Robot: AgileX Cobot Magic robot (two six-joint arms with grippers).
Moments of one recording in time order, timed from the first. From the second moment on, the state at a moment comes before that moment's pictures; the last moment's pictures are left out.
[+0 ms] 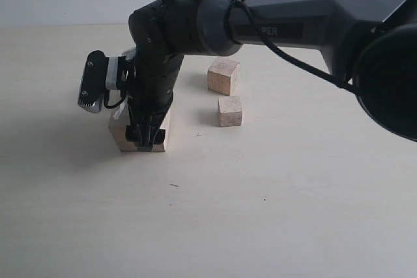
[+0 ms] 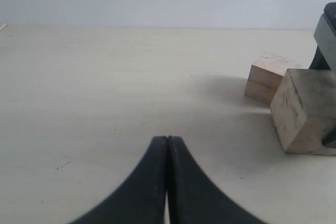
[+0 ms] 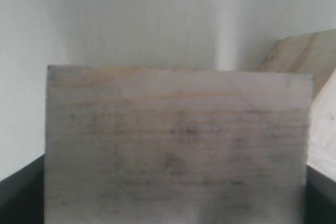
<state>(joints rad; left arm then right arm) -0.02 0.01 0.00 -0.11 0.37 0.10 0.96 2.29 -1.77 0.01 0.77 -0.76</state>
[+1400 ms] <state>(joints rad) -0.02 0.01 0.00 -0.11 0.37 0.10 0.96 2.21 -1.76 -0.05 0.77 -0.74</state>
